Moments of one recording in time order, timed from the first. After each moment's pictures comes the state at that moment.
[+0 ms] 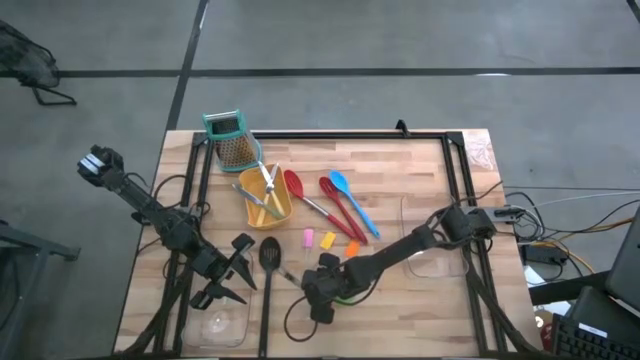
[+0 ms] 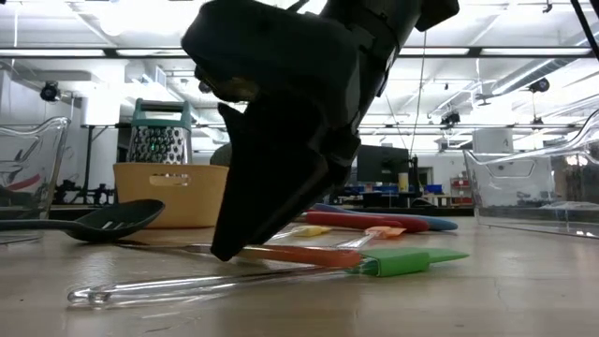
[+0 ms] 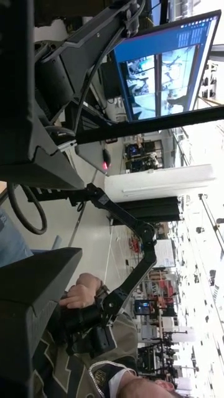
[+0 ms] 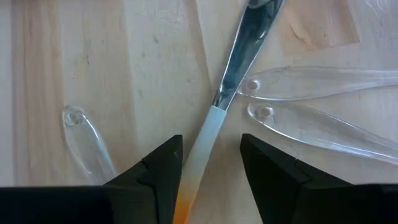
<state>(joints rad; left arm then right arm) -0.65 0.94 0.47 0.70 0.00 0.10 0.40 2.27 1.63 -0.44 0.16 0.57</state>
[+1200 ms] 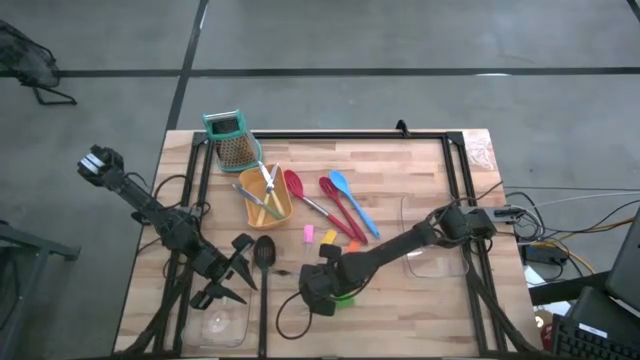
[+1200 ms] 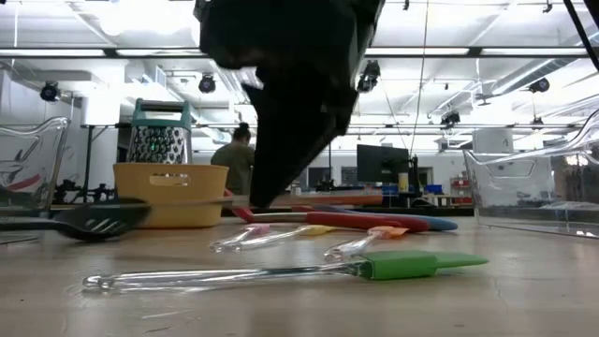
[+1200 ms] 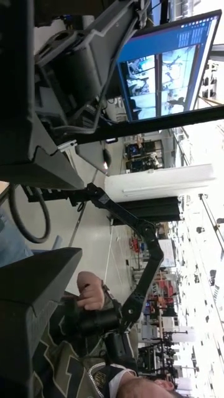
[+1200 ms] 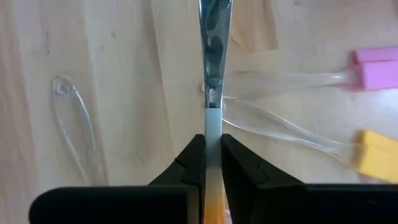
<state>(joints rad) -0.65 0.94 0.47 0.69 0.00 0.10 0.38 2.27 1.84 -0.79 0.24 0.52</state>
